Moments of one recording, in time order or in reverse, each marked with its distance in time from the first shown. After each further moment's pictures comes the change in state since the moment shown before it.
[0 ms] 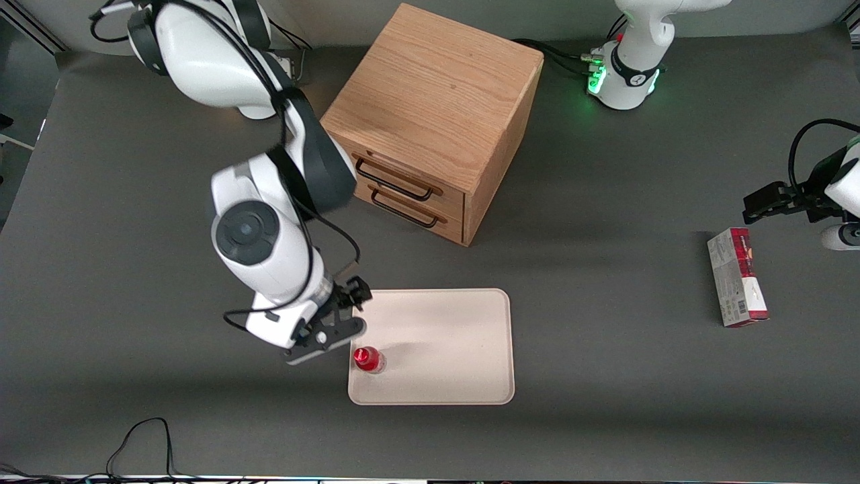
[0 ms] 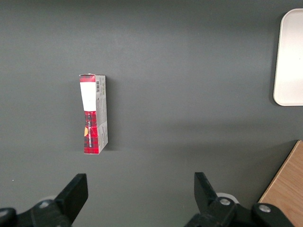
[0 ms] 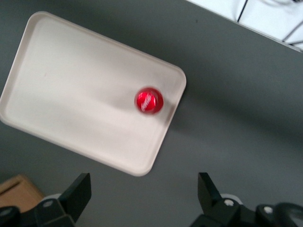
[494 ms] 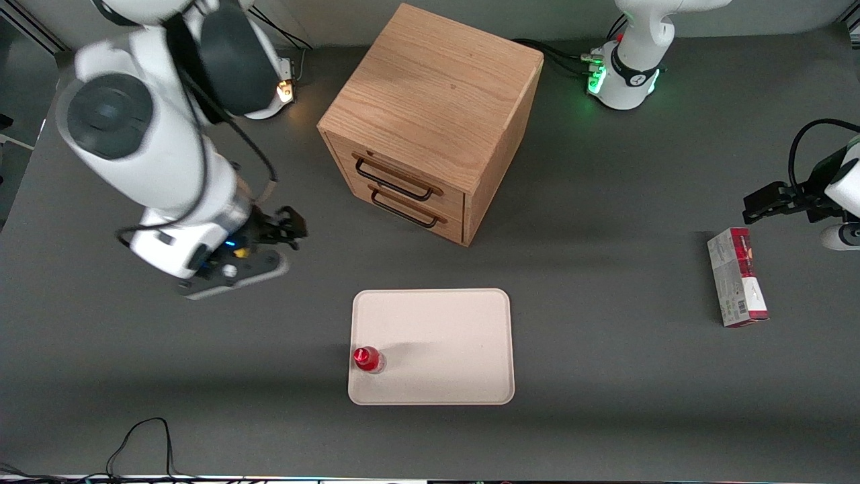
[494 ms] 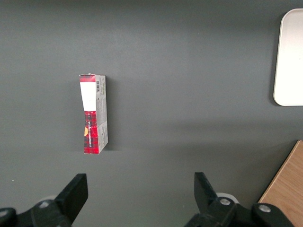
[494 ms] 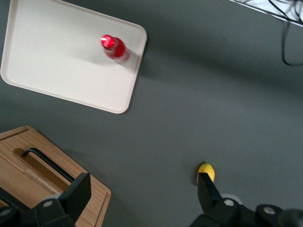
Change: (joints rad) arm -0.045 -0.306 -0.013 -0.151 -0.077 -0.222 0.042
